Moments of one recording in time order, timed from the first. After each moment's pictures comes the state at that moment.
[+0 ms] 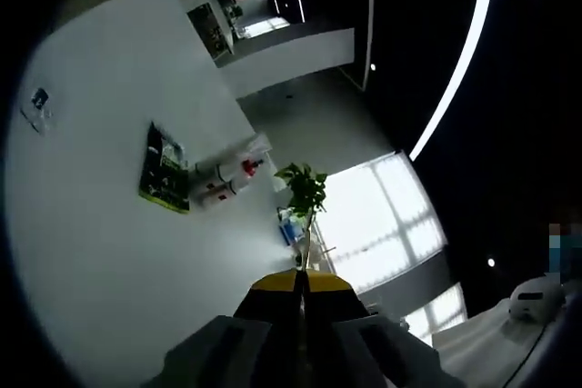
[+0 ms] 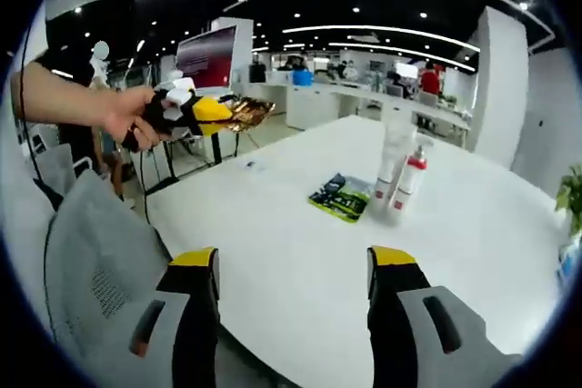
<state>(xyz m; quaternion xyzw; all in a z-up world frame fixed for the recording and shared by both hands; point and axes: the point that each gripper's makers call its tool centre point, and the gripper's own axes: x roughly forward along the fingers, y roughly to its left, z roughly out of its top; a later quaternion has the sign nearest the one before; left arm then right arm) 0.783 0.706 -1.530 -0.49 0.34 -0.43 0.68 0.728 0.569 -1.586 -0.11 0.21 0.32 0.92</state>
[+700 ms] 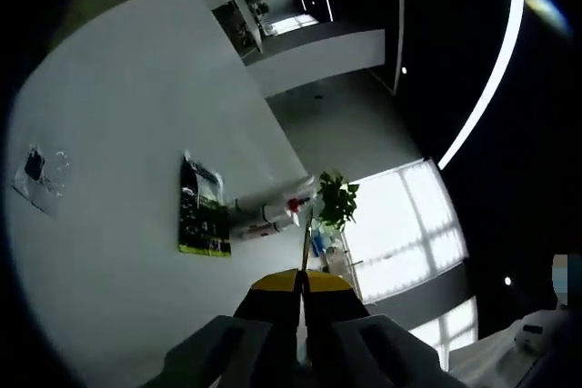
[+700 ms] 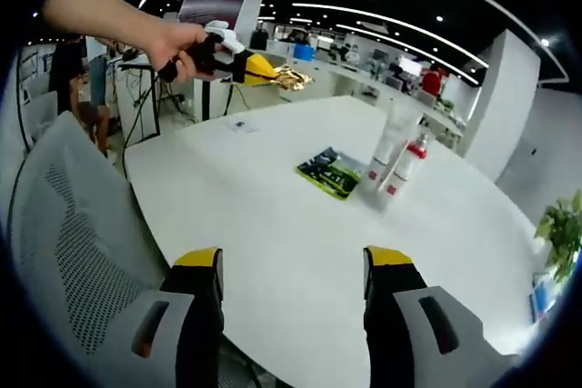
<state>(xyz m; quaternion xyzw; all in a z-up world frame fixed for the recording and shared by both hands) 0.886 0.729 -1.562 -0.49 0.38 -0.38 0.69 0.733 0.560 -1.622 -0.20 0.25 0.30 0.90</state>
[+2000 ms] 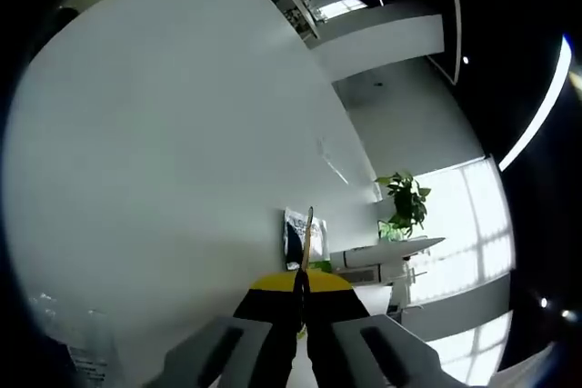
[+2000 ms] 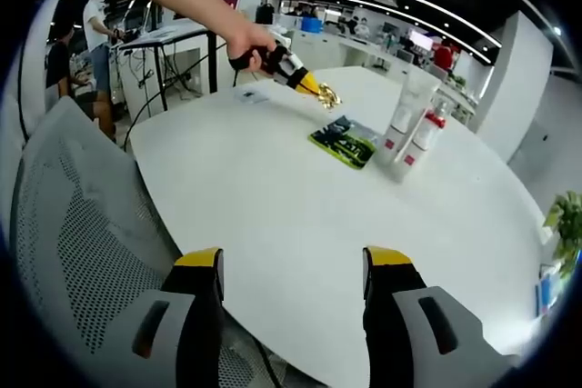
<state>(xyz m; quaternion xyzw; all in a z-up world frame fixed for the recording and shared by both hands) 1.005 0.733 -1.677 -0.43 0.48 -0.29 0.71 0.724 0.561 -1.650 -0.20 0.32 0.31 0.87</state>
